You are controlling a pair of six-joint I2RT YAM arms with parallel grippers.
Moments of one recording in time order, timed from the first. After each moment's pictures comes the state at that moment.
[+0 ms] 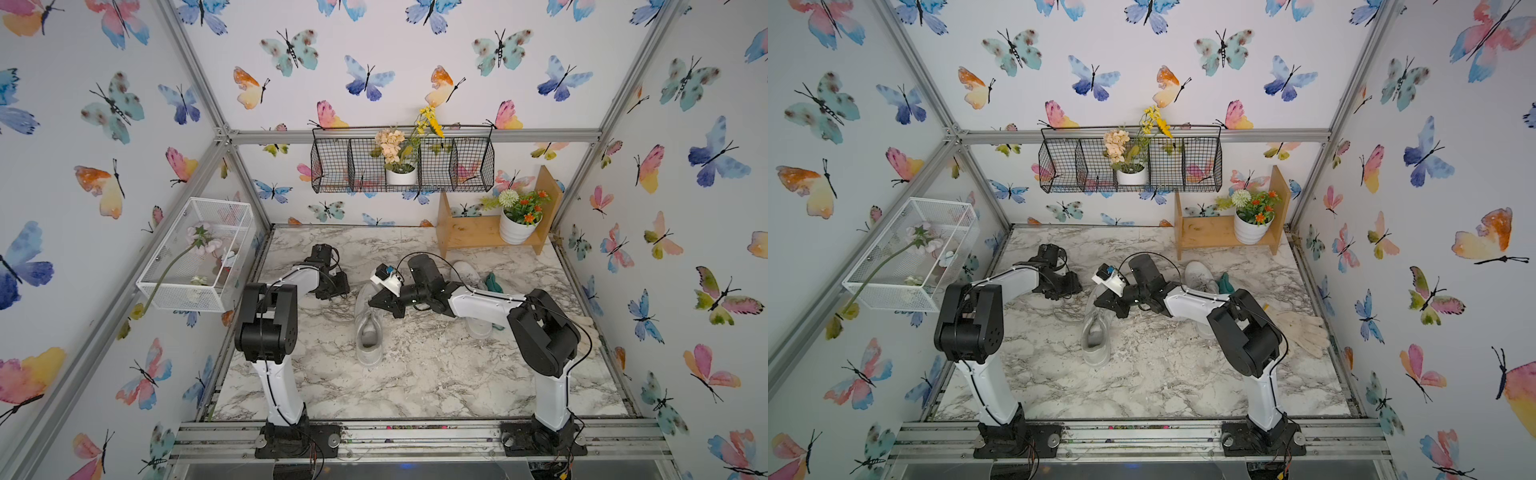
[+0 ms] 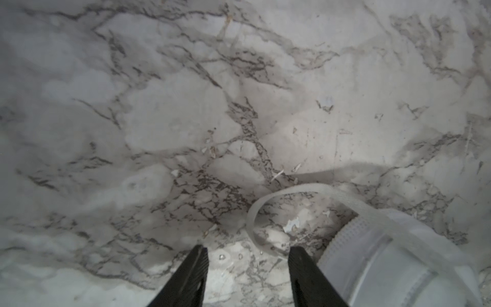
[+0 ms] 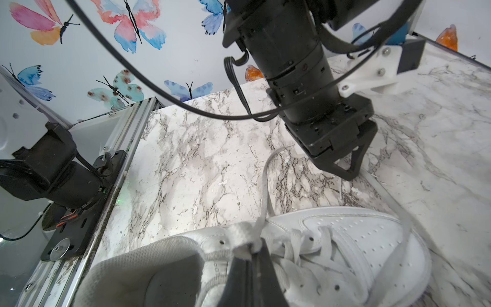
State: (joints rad) left arm -0.11 1.96 1.28 -0.46 0.20 -0.29; right arm 0.79 1.98 1.30 0.14 -0.74 -0.17
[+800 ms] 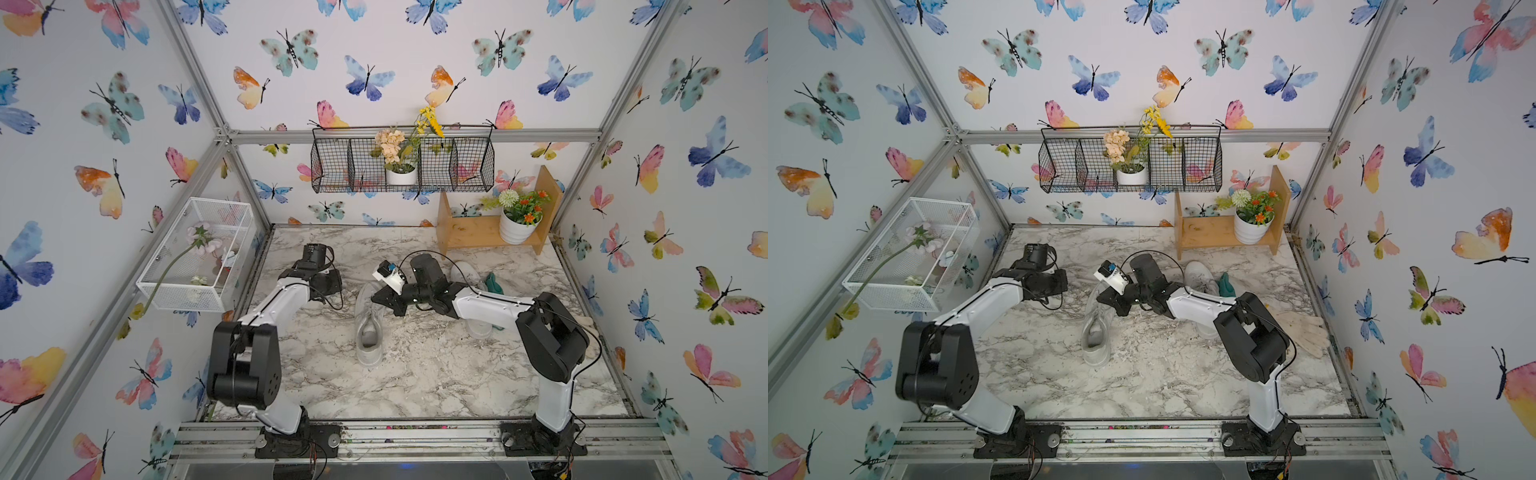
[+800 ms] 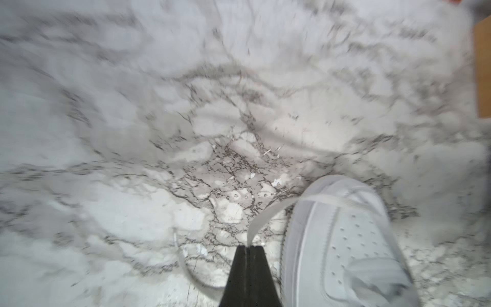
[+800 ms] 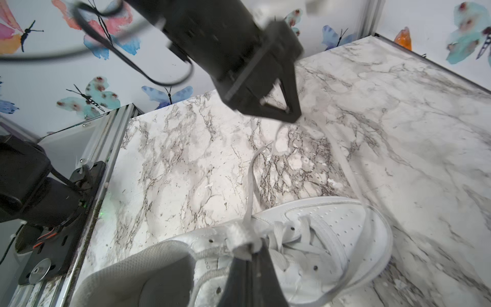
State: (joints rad) left arm -0.13 1.48 1.09 -0.48 0.04 -0.31; right arm 0.79 1.91 1.26 0.13 -0.61 -0.12
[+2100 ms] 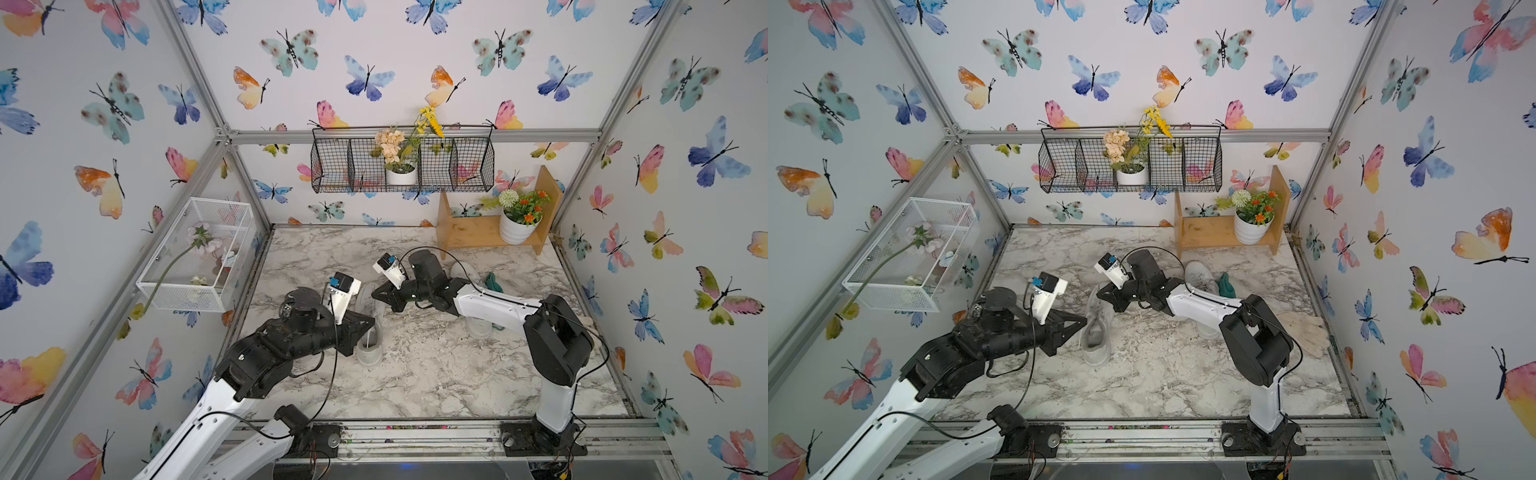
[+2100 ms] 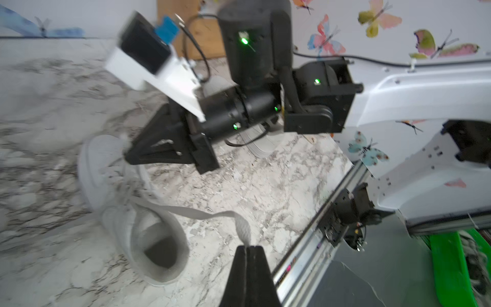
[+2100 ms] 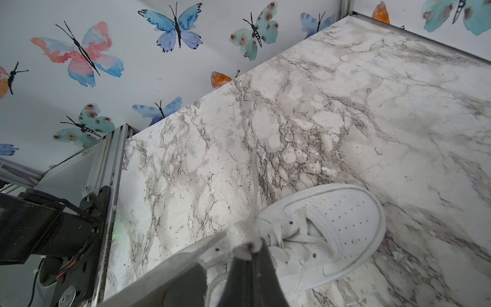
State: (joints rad) left arm -0.76 0.82 1.04 -0.77 0.26 -0.33; right arm 0.80 1.89 1.33 0.02 -0.55 0.01
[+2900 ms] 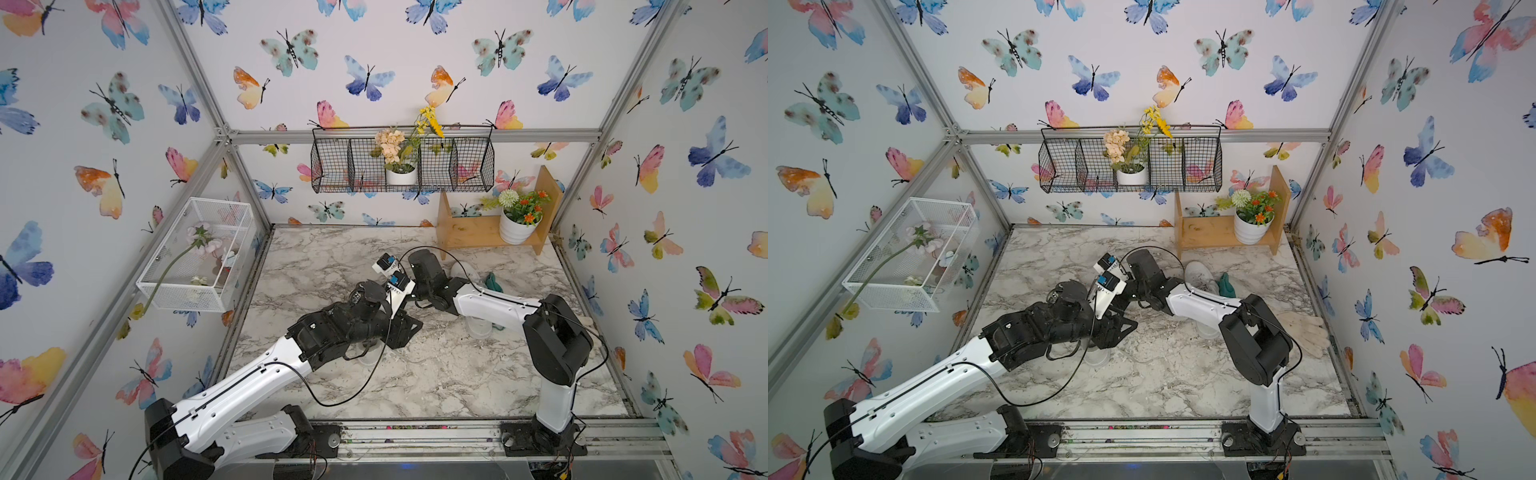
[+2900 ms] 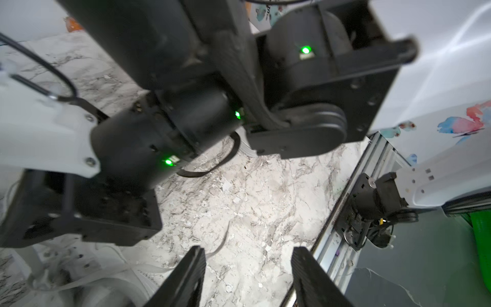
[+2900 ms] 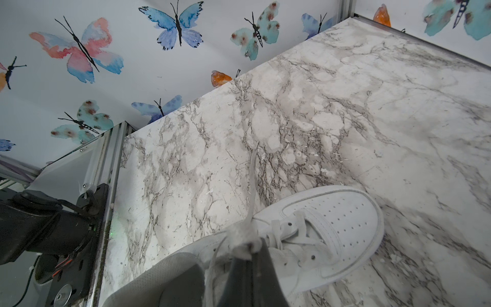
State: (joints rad) left arm -0.84 1.09 1.05 -0.56 0.14 -0.30; right arm 0.80 1.90 1.33 0.02 -0.55 -0.01
